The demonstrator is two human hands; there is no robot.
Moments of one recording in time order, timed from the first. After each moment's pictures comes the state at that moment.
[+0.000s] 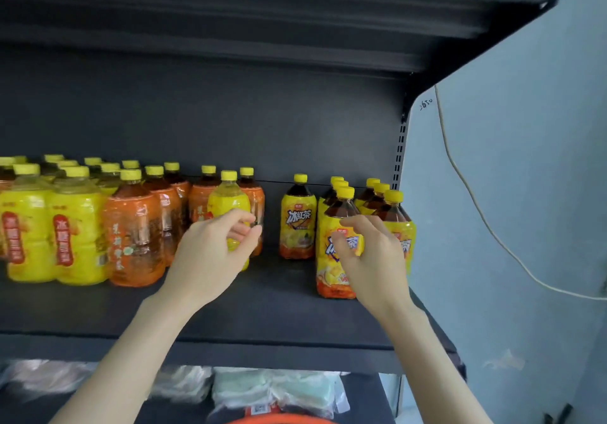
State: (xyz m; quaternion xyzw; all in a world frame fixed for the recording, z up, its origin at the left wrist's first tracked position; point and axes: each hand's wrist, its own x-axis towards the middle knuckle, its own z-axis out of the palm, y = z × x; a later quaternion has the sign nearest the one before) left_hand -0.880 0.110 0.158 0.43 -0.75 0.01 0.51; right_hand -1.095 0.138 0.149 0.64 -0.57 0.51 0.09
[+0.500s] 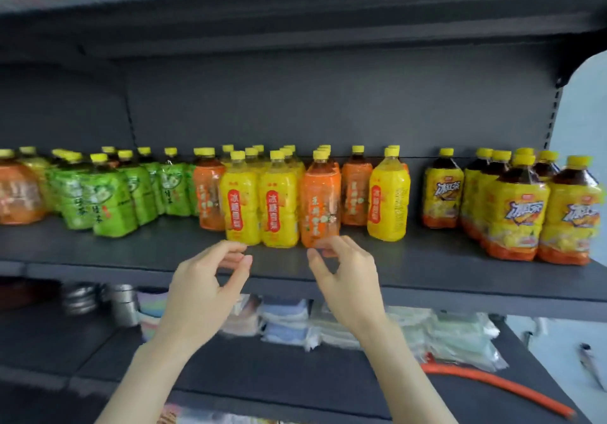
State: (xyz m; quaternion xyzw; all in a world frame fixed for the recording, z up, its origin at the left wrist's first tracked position) left_hand -0.544 0.182 0.098 0.50 -0.70 0.00 0.51; right_hand -0.740 0.165 0.091 0.68 -0.51 0.52 -0.05
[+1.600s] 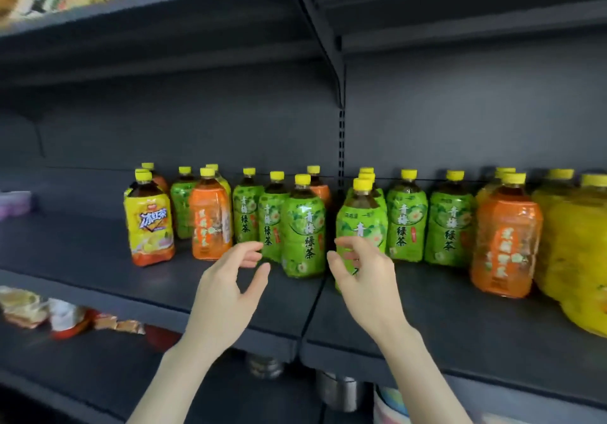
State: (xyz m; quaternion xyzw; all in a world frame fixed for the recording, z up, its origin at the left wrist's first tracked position) left_hand 0.012 -0.023 0.096 0.52 -0.67 0.02 0.52; right_hand -0.184 -0.062 0.102 0.70 -0.45 0.54 -0.10
